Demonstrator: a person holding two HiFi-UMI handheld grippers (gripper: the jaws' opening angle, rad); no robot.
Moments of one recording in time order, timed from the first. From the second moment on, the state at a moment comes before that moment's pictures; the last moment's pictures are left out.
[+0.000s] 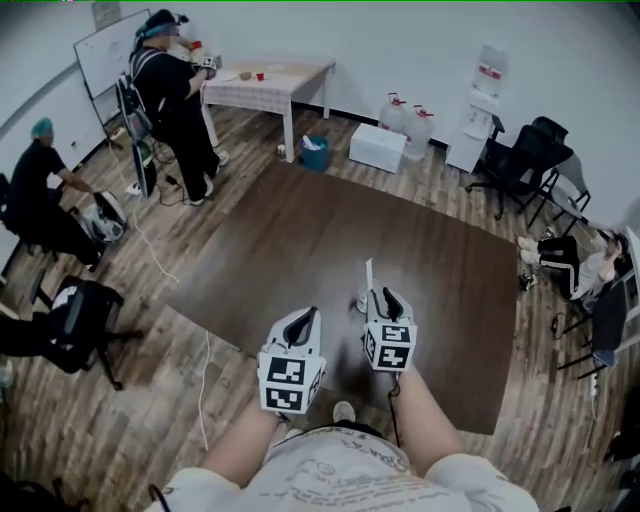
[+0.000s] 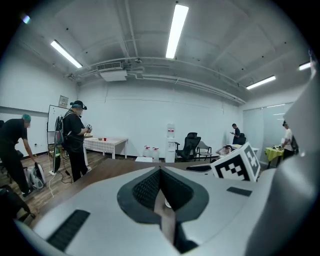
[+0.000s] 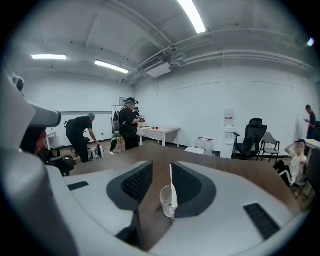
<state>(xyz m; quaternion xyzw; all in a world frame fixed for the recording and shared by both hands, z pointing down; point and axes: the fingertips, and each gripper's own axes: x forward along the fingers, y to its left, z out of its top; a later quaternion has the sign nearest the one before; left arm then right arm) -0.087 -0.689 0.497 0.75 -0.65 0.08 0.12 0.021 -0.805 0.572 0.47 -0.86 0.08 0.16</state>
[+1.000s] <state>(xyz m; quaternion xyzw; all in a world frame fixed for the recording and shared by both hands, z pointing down) -0.137 -0.694 0.519 0.66 -0.73 0.13 0.13 -0.005 -0.933 0.695 0.48 -0.82 0.11 0.28</state>
